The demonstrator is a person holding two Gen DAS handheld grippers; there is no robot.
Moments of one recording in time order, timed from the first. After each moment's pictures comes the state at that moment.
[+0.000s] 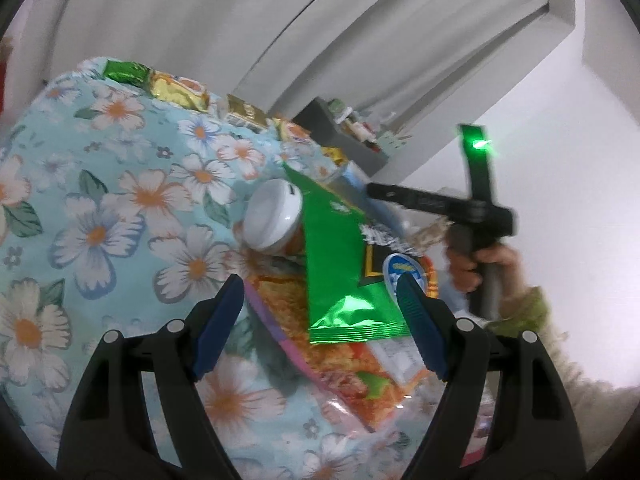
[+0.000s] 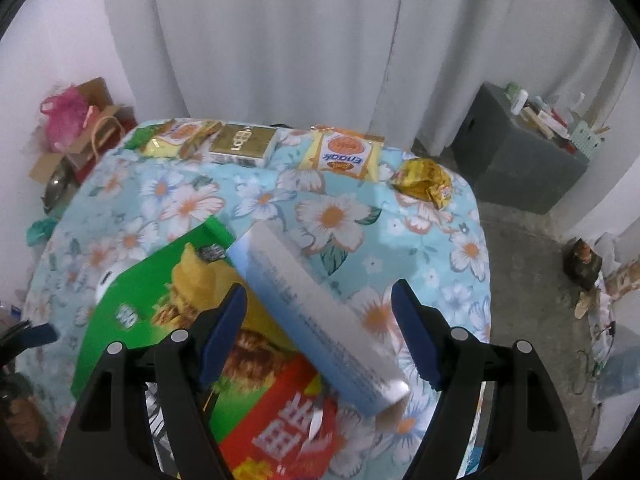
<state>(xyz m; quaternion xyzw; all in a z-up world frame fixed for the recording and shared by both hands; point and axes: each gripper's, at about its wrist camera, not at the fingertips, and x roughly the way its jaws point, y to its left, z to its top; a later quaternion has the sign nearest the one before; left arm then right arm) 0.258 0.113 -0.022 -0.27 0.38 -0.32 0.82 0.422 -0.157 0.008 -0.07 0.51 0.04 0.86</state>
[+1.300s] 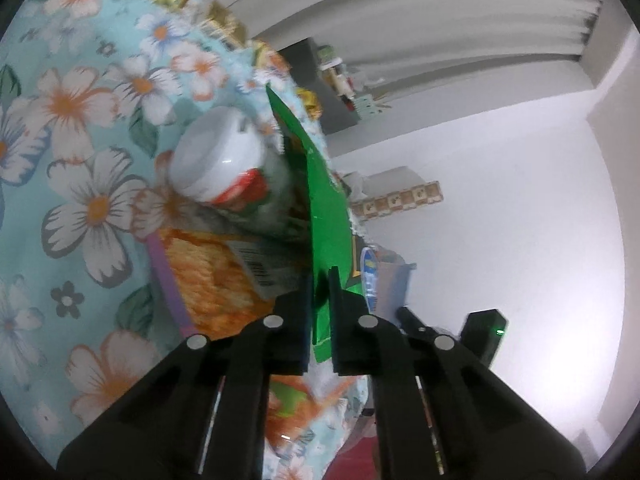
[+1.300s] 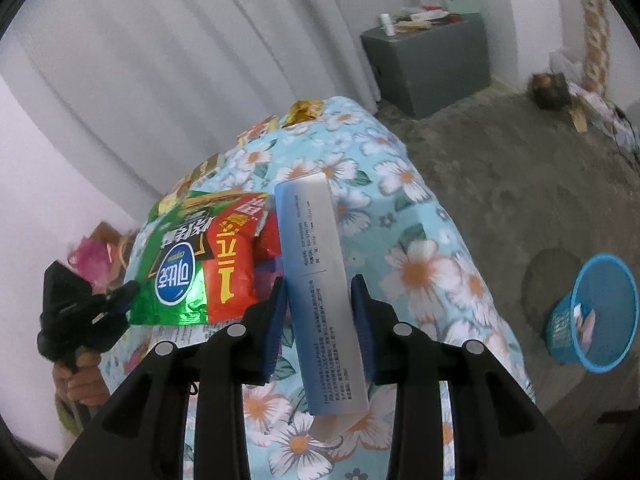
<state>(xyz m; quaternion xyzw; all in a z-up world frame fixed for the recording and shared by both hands) 0.292 0.070 -0.037 -0.37 0.48 -0.38 0.70 0.201 -0.264 0.001 0.26 0.42 -0.04 0.87</state>
